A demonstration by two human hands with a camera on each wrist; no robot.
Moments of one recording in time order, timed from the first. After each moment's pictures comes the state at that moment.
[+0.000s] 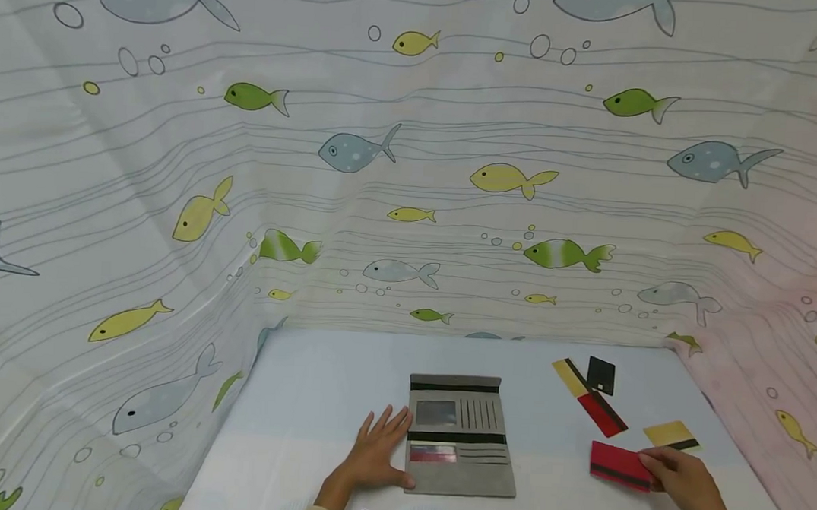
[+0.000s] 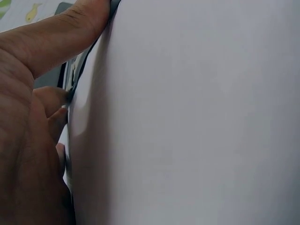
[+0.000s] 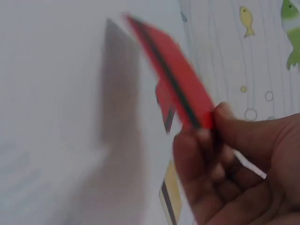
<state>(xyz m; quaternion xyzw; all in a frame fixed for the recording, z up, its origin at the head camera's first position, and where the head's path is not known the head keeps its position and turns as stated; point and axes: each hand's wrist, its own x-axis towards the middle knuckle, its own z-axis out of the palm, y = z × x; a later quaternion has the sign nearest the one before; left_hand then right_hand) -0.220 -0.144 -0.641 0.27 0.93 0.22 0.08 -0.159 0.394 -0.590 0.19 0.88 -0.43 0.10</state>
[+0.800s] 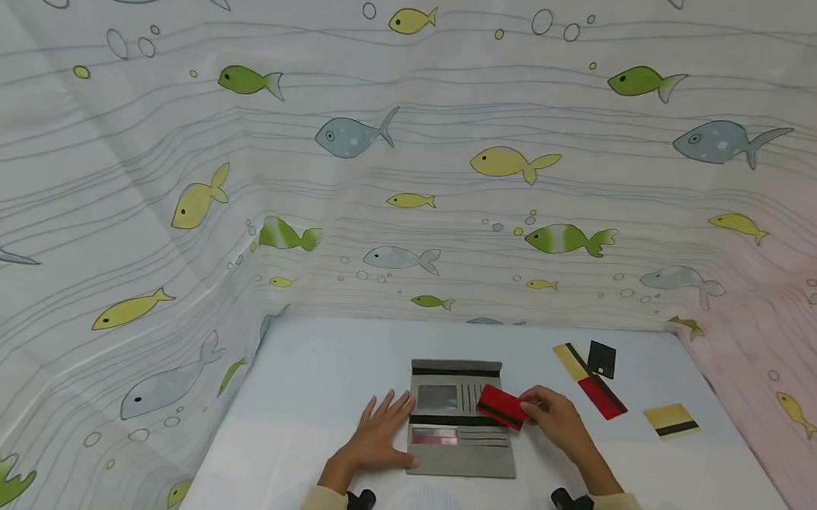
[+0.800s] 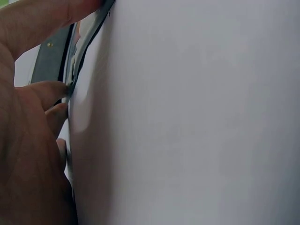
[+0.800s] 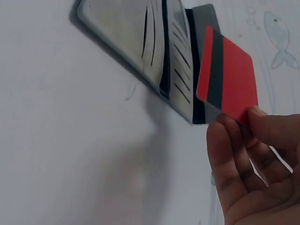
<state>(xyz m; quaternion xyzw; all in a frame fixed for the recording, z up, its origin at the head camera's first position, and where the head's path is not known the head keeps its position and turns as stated) -0.220 -0.141 -0.639 0.25 0.93 0.24 0.10 -0.217 0.235 -0.598 -0.01 0.88 -0.48 0.03</state>
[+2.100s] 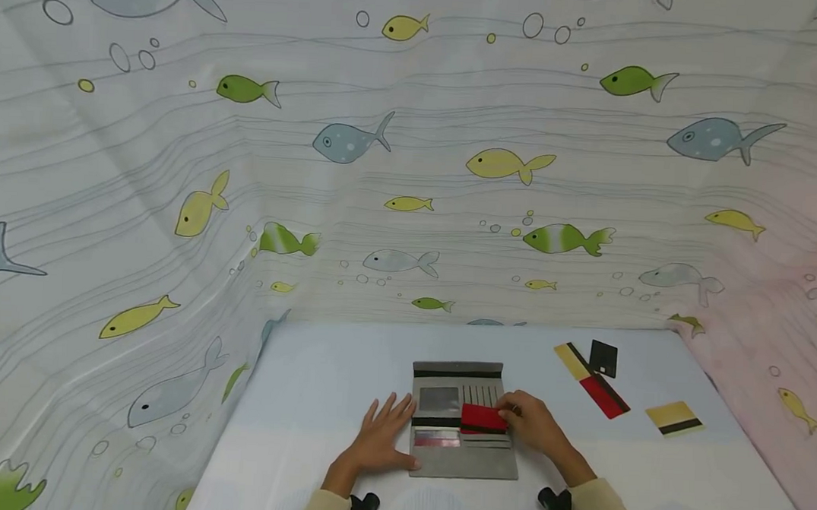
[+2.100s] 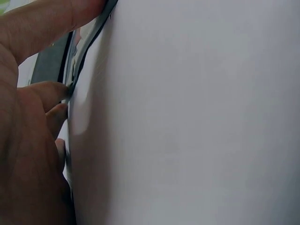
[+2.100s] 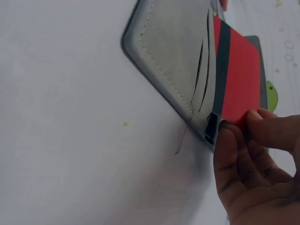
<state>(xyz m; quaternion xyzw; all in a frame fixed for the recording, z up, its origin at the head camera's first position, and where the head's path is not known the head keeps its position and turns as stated) -0.216 -0.139 -0.639 0.25 0.93 0.24 0.09 -0.226 0.200 -0.614 -0.09 0.92 -0.39 0.02</state>
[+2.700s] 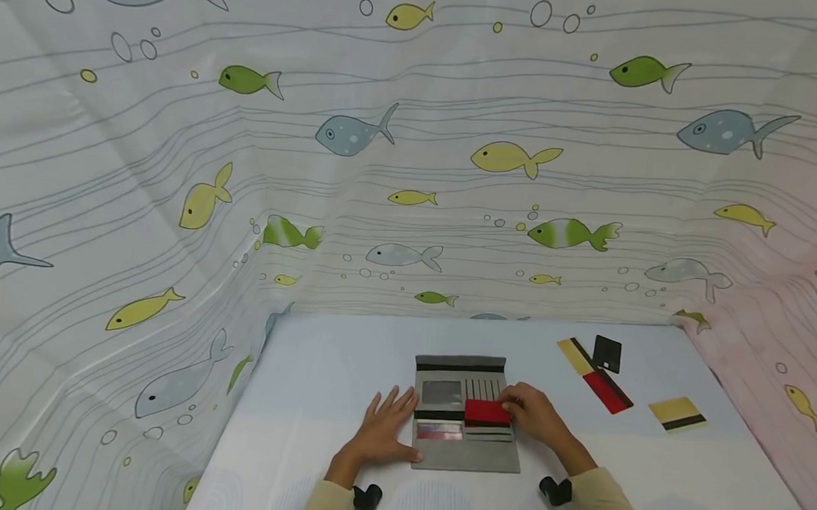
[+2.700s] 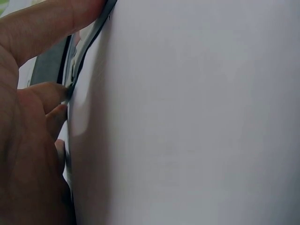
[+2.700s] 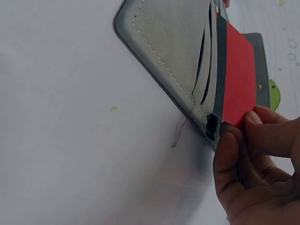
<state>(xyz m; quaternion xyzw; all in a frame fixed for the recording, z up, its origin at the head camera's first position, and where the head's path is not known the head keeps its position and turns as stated) -0.222 -0.139 -0.634 0.25 0.94 0.23 0.09 -0.236 0.203 -0.610 -0.11 0.92 -0.38 0.03</state>
